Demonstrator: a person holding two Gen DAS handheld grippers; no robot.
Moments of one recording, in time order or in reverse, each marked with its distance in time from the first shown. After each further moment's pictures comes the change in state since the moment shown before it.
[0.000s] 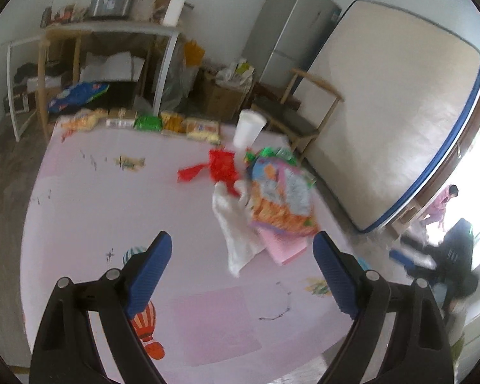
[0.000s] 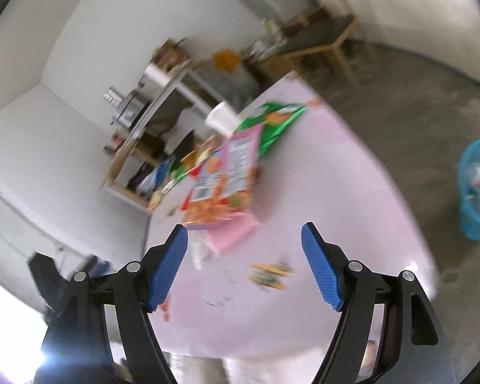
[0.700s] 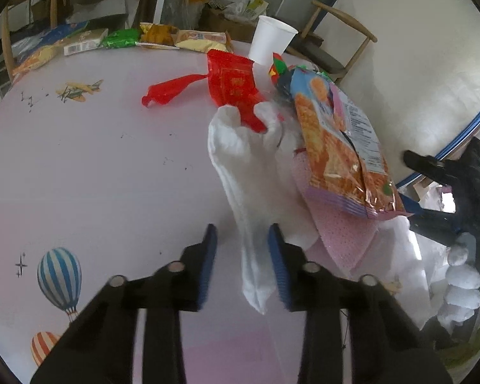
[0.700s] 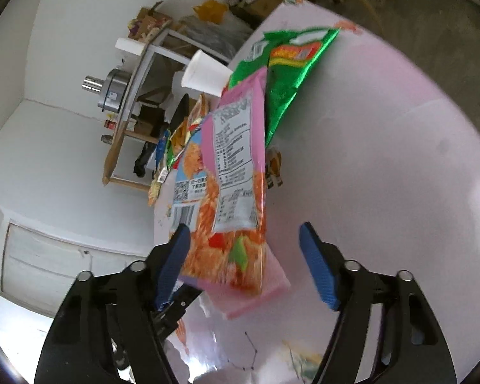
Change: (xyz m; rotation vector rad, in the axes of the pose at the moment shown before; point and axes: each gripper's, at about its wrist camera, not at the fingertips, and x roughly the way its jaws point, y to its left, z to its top) left arm 0.165 0.009 -0.015 -0.004 0.263 0.050; right arm 0.135 -0.009 0.031 0.162 0.235 0.068
